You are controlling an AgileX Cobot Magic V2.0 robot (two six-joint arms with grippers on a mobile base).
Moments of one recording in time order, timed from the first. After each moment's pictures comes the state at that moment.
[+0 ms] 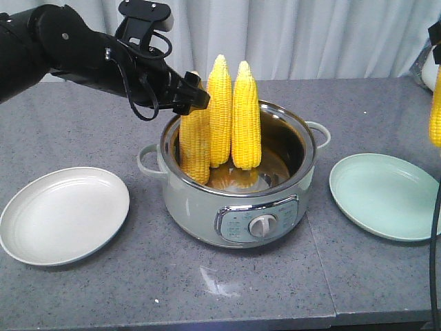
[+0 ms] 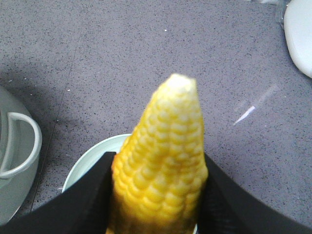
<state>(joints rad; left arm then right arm) -0.40 1.78 -1.67 -0.34 0.70 0.31 -0.13 1.59 -1.86 0.11 1.19 -0.29</state>
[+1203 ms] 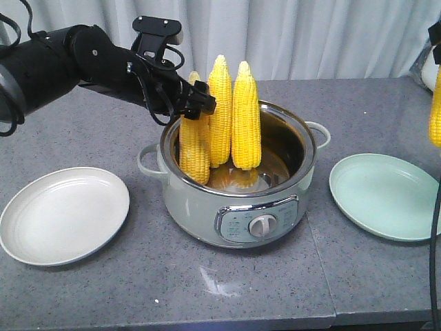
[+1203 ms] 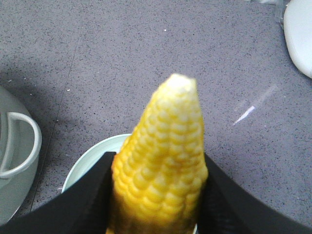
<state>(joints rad) -0.40 1.89 -1.72 -0.34 0.65 0.28 -0.13 1.59 -1.86 0.11 1.19 -0.29</state>
